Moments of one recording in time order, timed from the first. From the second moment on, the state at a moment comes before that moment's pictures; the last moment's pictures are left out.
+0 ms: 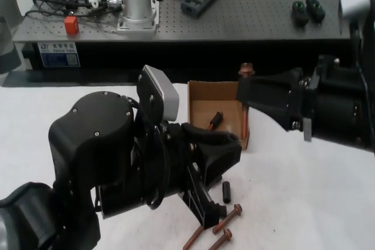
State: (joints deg) left arm -43.3 73.7 -31.4 -30.3 27.5 -8.5; right arm 19.5 52.8 -35.8 0.5 -30.2 25.9
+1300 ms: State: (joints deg) left arm -43.4 73.6 -30.8 -39.5 30.1 -18.4; right arm 20.1 52.8 -35.8 -1.2 -26.6 23.8
